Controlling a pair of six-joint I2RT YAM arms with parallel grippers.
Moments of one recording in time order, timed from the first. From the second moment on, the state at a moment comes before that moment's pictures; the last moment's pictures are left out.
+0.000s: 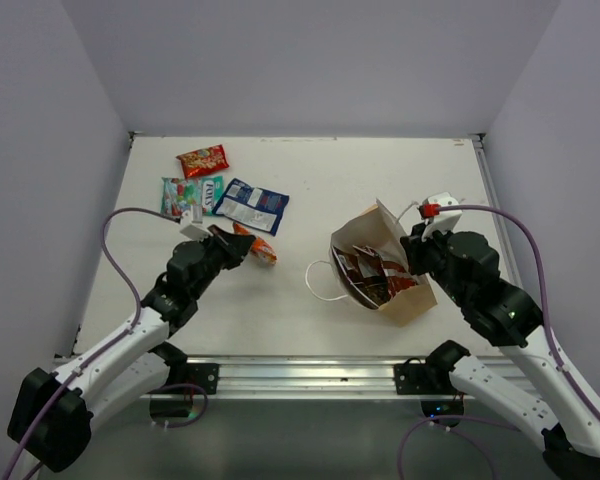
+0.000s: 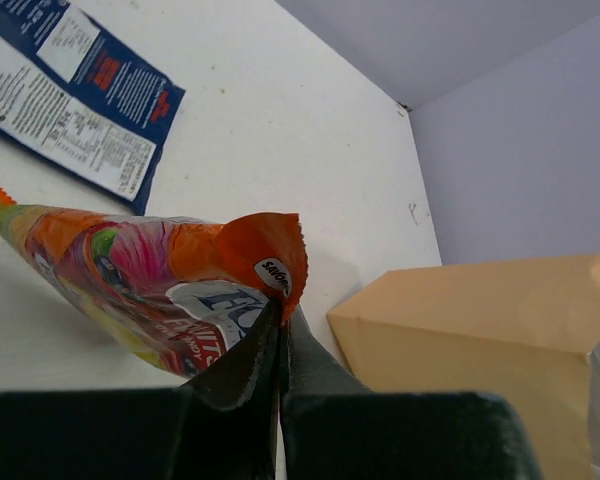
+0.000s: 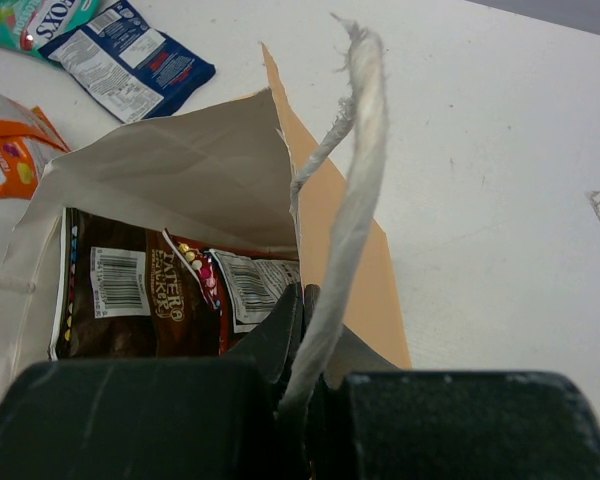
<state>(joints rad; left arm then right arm) -0.51 0.85 0.36 0.27 -0.09 -0.91 0.63 0.66 0.94 -0.64 0.27 0.11</state>
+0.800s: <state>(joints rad) -0.51 0.93 0.98 0.09 0.11 -0.84 0.63 0.66 0.94 -0.63 0.24 0.10</state>
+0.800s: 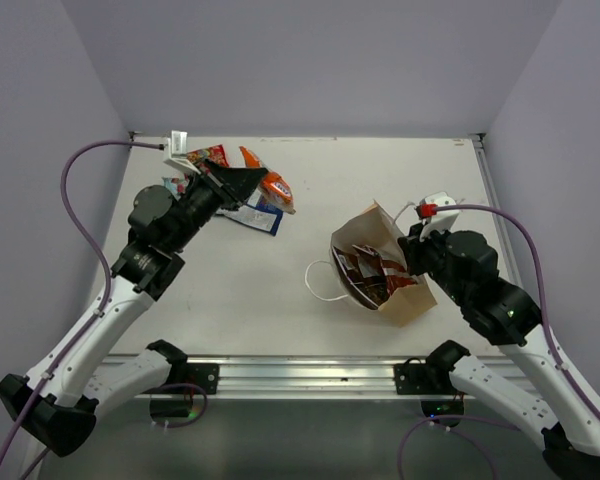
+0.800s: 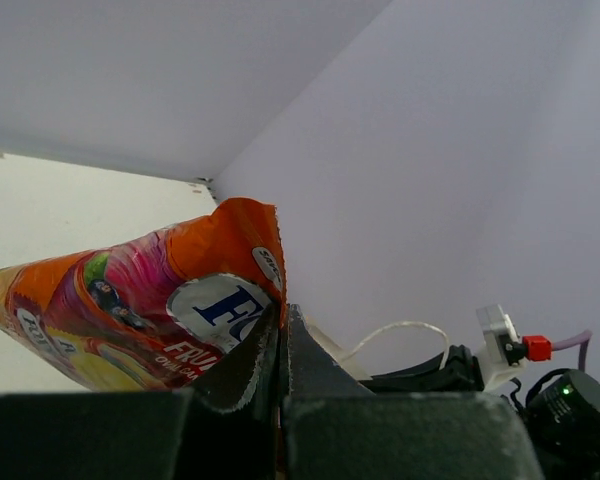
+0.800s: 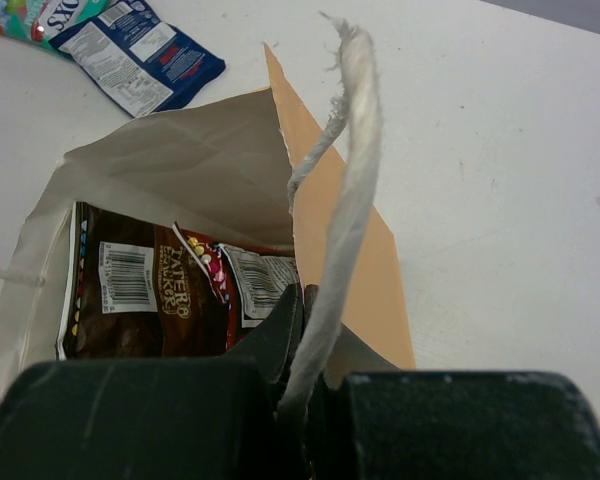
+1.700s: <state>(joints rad) -0.88 1.23 1.23 0.32 0.22 -0.91 0.63 0.67 0.94 -0.63 0.24 0.10</state>
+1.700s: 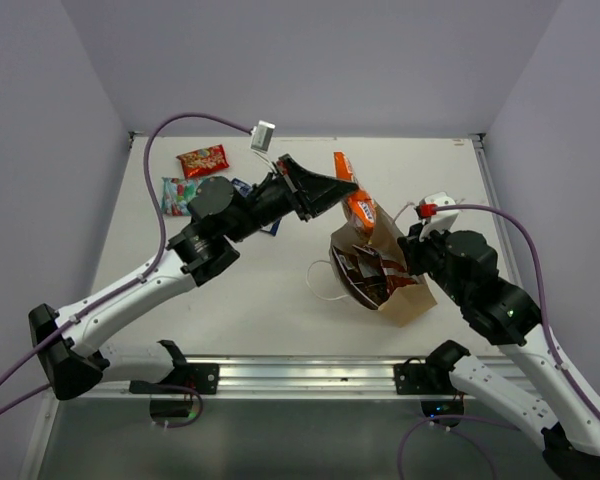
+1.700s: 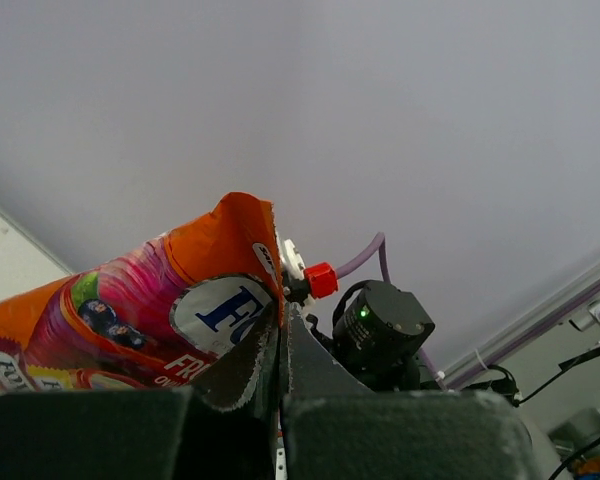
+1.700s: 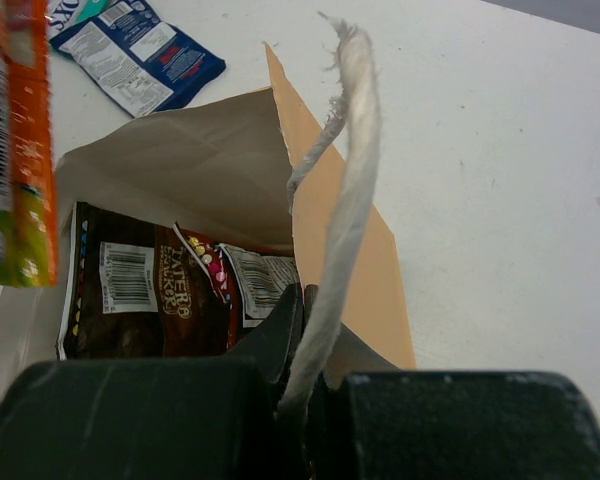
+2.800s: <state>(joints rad) -1.05 1.41 1.18 0.43 0.15 -1.01 0.63 0.65 0.94 -0.64 0.24 0.11</state>
